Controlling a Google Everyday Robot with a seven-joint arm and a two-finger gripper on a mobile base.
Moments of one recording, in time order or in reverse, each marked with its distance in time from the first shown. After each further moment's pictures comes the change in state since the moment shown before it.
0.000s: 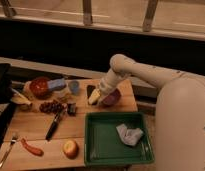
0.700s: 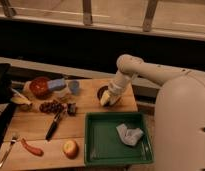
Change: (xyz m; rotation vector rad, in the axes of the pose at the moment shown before) arm 0.033 -0.045 -0.018 0.123 0.057 0.170
